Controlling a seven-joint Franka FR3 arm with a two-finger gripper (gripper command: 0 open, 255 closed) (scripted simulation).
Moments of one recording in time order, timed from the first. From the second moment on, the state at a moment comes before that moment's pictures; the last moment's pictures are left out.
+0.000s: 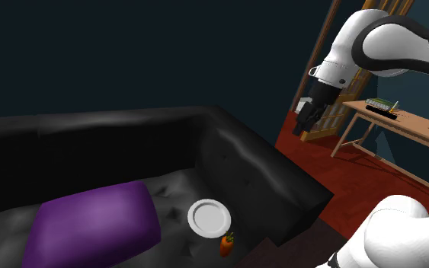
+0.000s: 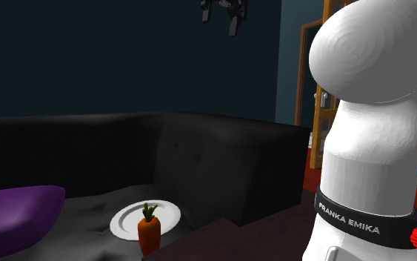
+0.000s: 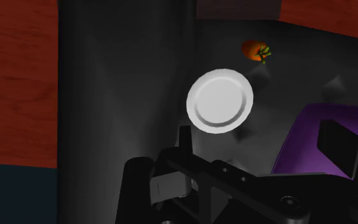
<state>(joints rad) 0.01 -0.79 -0.07 -2.33 0.09 1.59 -0.10</state>
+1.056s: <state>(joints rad) 0.08 -0.75 0.06 -2.74 0.23 2.02 -0.02</state>
